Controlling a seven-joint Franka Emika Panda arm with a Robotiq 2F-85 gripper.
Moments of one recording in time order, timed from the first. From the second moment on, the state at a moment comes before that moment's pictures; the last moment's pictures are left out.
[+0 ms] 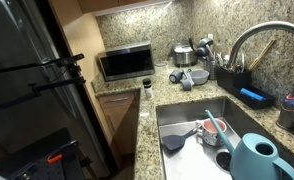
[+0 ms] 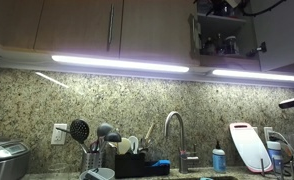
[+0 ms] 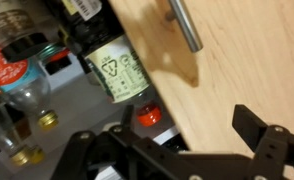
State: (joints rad) arm -0.85 -0.41 0.46 -1.99 0.04 3.18 0.61
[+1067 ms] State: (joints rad) arm -0.43 -0.35 0.11 -1.93 0.07 3.22 0.37
